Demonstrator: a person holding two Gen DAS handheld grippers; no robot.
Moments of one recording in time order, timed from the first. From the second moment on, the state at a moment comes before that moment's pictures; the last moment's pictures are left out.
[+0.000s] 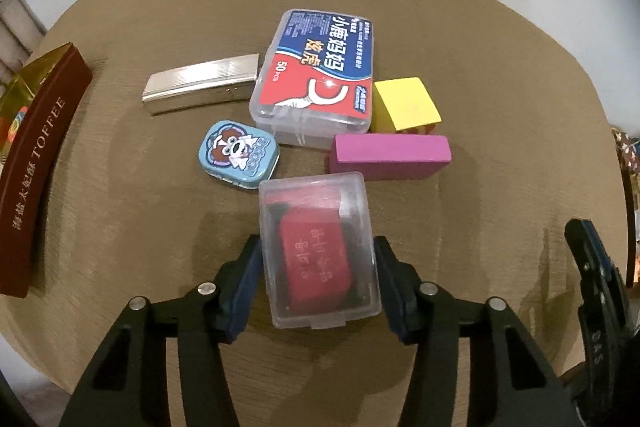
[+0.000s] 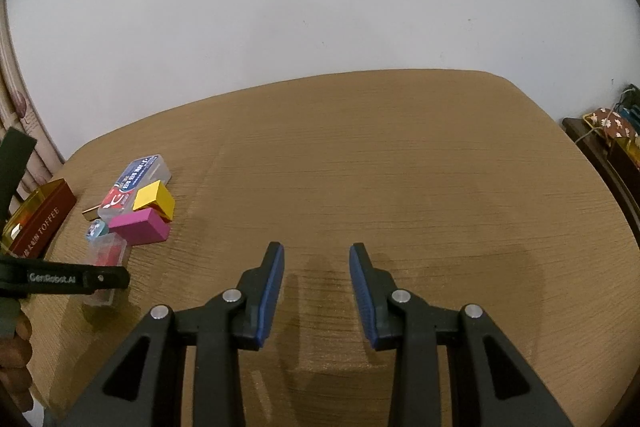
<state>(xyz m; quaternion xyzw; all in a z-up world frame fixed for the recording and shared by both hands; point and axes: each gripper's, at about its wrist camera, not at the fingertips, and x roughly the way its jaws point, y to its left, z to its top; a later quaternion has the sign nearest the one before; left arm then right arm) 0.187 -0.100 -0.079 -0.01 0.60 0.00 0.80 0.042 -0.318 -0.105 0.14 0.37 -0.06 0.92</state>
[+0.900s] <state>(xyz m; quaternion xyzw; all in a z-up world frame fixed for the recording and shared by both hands) 0.162 0.214 0.038 -0.02 0.55 0.13 0.82 0.064 -0.296 -0.124 0.09 0.42 -0.09 0.90</state>
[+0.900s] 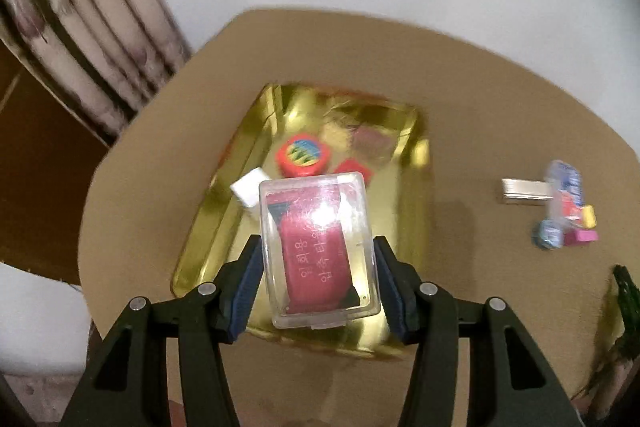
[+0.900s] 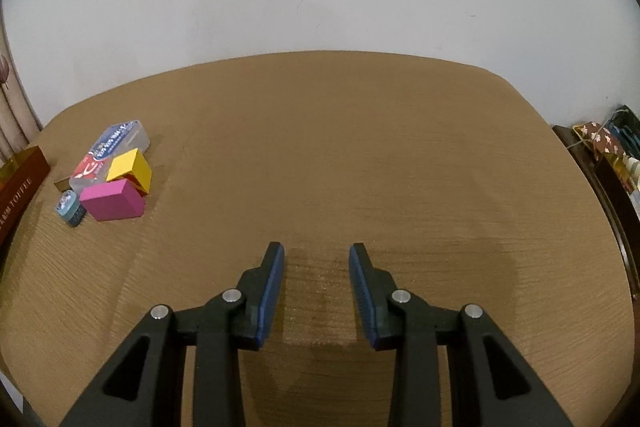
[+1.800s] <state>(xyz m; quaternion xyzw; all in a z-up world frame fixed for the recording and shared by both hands) 0.167 0.247 -0.016 0.06 0.57 0.19 0.80 0.078 -0.275 -0.124 0.07 0.43 -0.10 0.89</state>
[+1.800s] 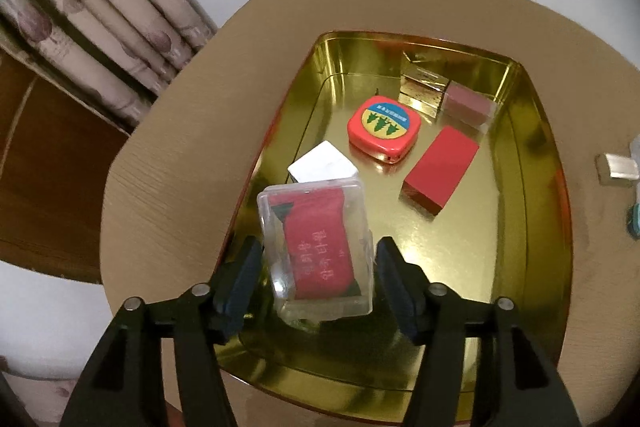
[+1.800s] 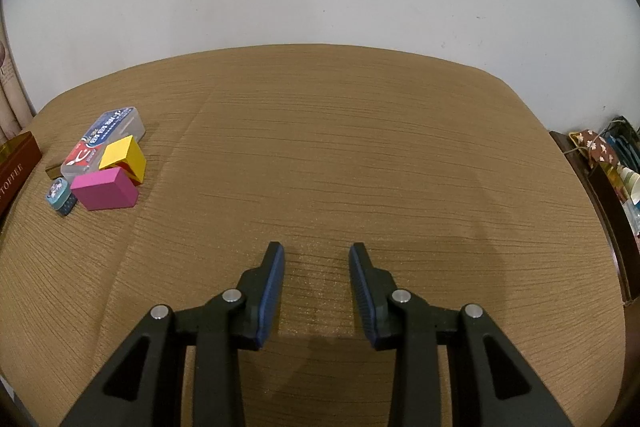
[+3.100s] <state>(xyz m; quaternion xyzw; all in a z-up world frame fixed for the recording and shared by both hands) 0.026 0.107 0.036 0.04 0.44 0.02 0.90 0.118 -0.154 -0.093 0.13 0.41 0.02 0.90</state>
